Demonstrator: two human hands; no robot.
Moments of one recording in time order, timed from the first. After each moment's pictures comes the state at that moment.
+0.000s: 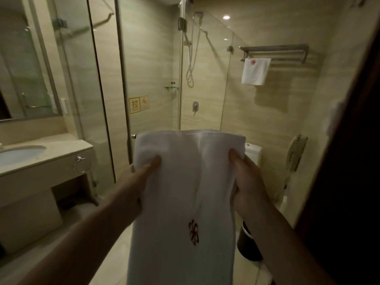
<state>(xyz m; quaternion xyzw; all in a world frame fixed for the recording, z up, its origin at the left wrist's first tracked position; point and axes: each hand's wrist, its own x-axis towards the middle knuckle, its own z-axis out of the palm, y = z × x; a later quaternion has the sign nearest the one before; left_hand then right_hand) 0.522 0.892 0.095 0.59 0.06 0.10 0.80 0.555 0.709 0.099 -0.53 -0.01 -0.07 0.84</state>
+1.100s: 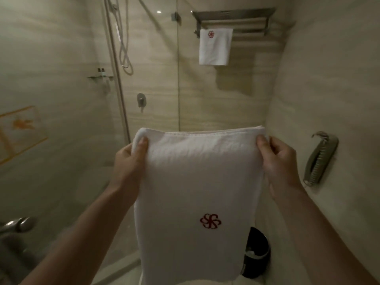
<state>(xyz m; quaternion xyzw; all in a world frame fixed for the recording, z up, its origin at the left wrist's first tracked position) 1.076 0.926 0.060 0.66 -0.06 0.12 0.73 1.002 0.688 0.064 -0.68 0.11 -0.39 0.61</state>
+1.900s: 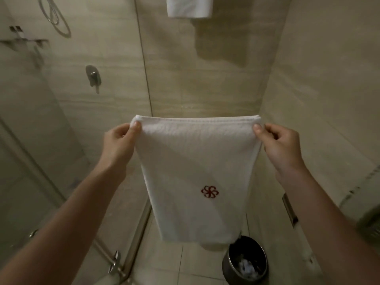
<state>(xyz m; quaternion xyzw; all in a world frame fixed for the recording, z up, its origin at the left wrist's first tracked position) 1.431 0.732 0.015 0.74 -0.09 0.09 0.66 1.318 0.469 0.007 -0.74 0.14 -0.38 0.54</state>
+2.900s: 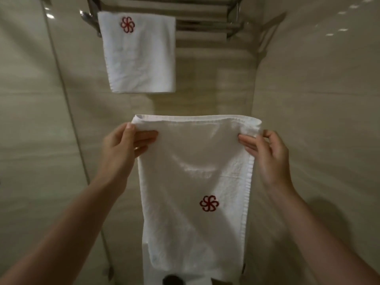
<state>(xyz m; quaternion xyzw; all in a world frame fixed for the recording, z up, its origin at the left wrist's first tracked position) 1.842 0.492 0.132 0.60 -0.29 0.04 0.75 1.697 0.285 0.098 -0.65 0.12 -0.55 0.51</state>
